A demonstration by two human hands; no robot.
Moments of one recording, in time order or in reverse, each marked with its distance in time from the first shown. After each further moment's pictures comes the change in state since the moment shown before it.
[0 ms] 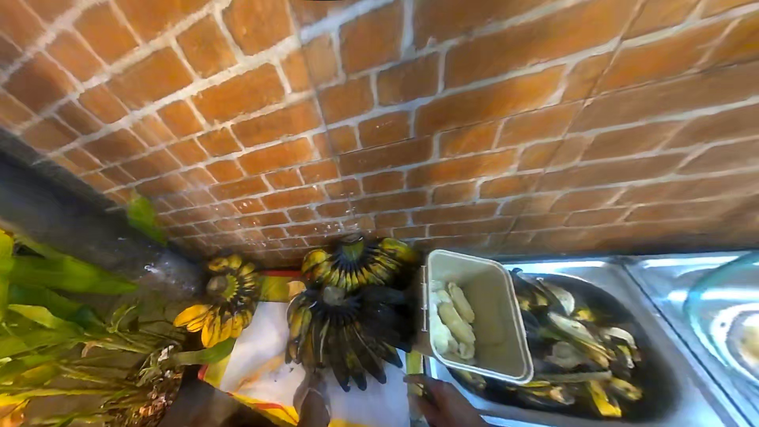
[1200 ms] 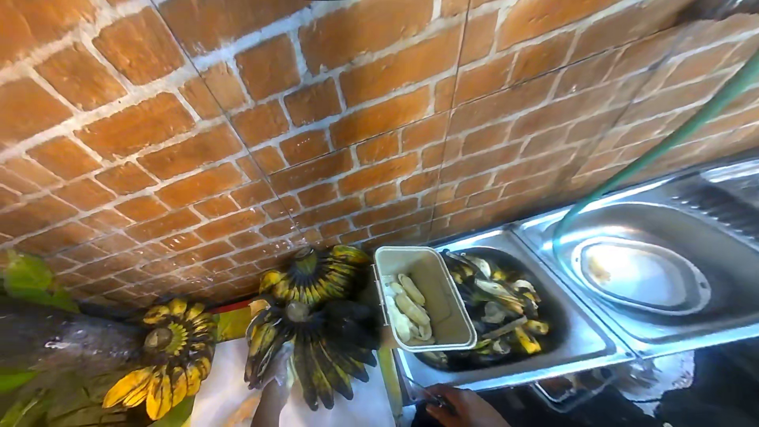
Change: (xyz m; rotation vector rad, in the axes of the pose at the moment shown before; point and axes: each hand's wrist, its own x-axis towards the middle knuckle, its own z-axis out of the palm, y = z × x) left_hand 0.115 0.038 -0.040 -0.848 -0.049 0.309; right_hand -0.075 0.034 -0.005 -0.079 0.149 0.192
